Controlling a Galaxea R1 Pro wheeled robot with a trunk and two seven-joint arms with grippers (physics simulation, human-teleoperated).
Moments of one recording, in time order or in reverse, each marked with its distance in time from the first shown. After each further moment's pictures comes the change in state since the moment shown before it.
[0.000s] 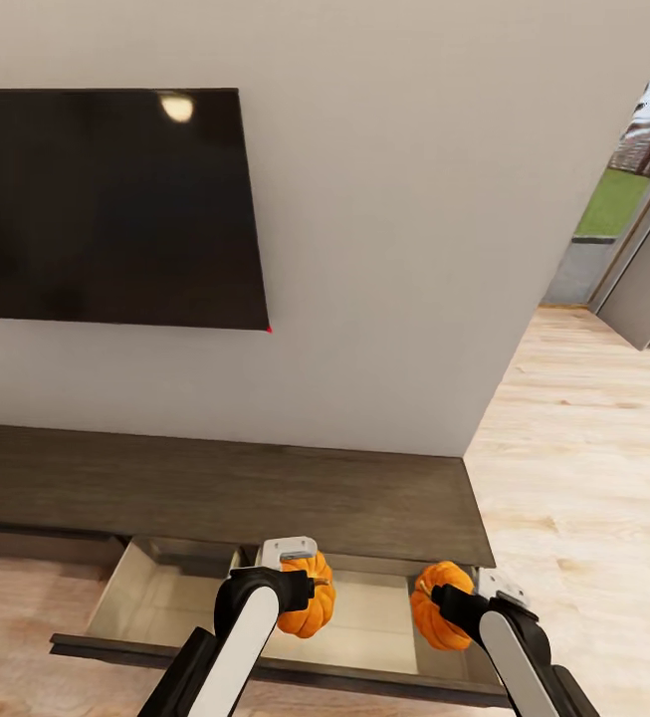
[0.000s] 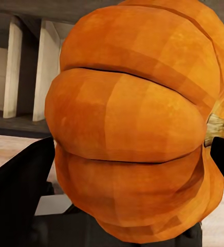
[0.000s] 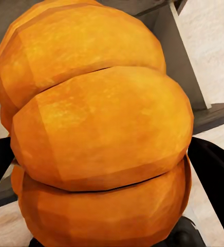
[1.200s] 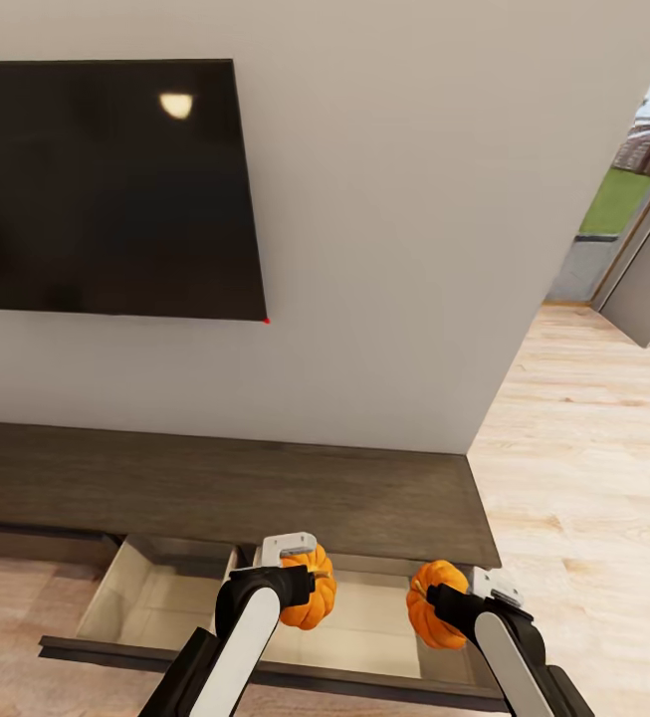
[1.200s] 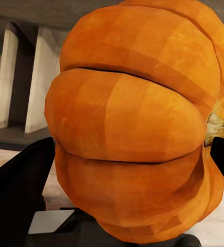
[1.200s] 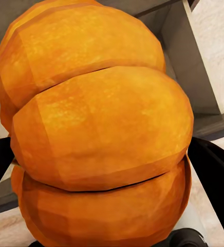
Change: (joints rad) left arm 0.000 0.000 -0.006 0.001 -0.003 -0.056 -0.005; right arm -0.001 0.002 0.024 -0.003 0.000 -0.004 0.000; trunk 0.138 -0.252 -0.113
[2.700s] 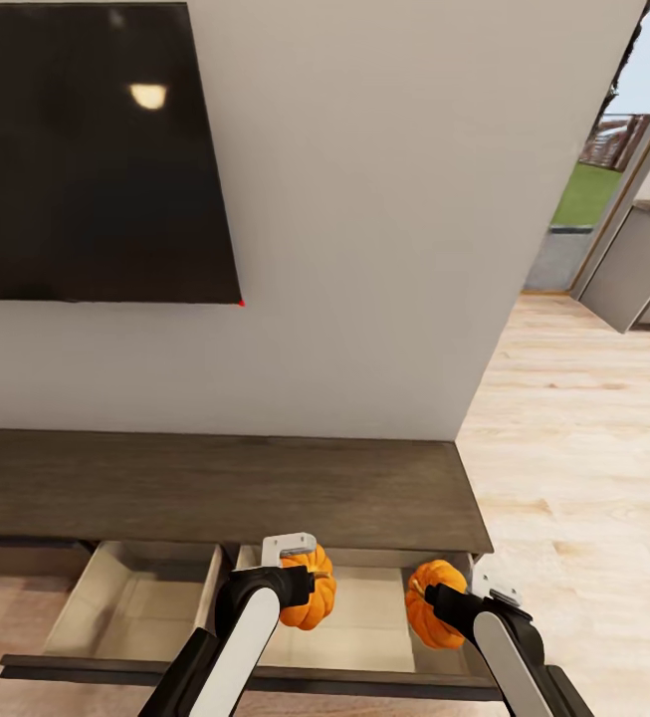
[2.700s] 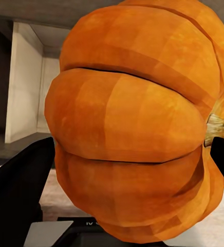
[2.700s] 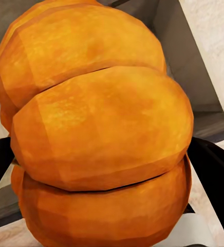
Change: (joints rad) left arm 0.000 0.002 0.000 0.001 -0.002 0.000 -0.004; right arm 0.000 0.003 0.002 -0.003 -0.004 0.000 0.000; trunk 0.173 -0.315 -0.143
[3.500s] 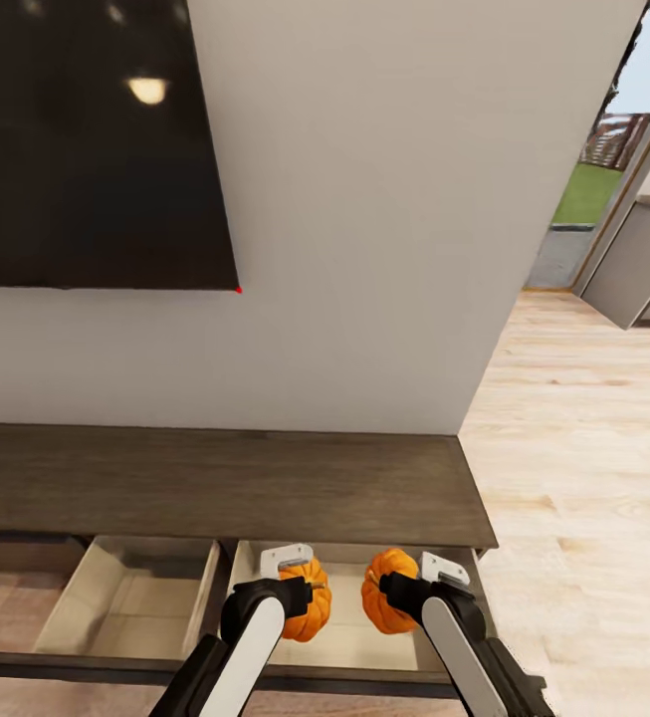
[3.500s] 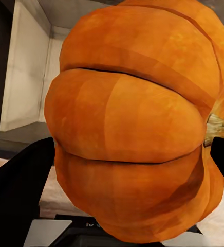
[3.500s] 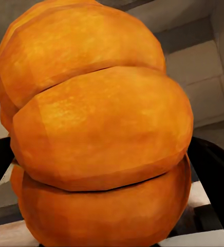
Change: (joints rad) left arm 0.000 -0.004 0.003 0.111 -0.002 -0.101 -0.001; right arm -0.091 0.074 0.152 0.103 0.001 -0.038 -0.001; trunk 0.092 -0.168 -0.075
